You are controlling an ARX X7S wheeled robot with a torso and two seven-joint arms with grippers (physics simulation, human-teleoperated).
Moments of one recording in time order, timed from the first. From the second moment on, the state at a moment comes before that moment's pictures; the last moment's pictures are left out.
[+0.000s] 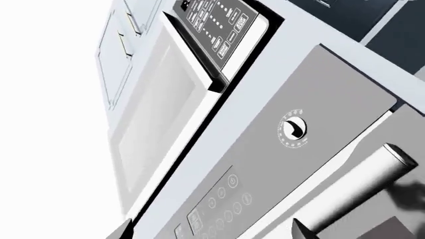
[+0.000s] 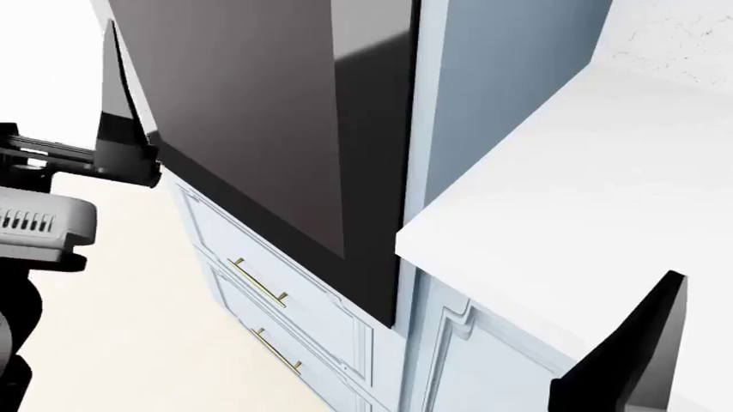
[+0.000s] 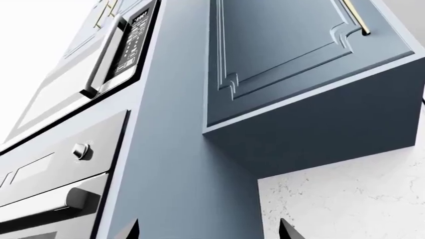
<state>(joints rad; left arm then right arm) -0.52 -0.73 0.11 0.39 -0.16 0.15 -0.19 -0.32 0.38 -0.09 -0.83 -0.12 -0.45 0.51</state>
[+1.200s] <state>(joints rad) -0.63 -0.72 0.20 0.20 0.00 0.13 -0.15 -0.32 0.39 -0.10 -0.83 -0.13 -0.44 0.52</state>
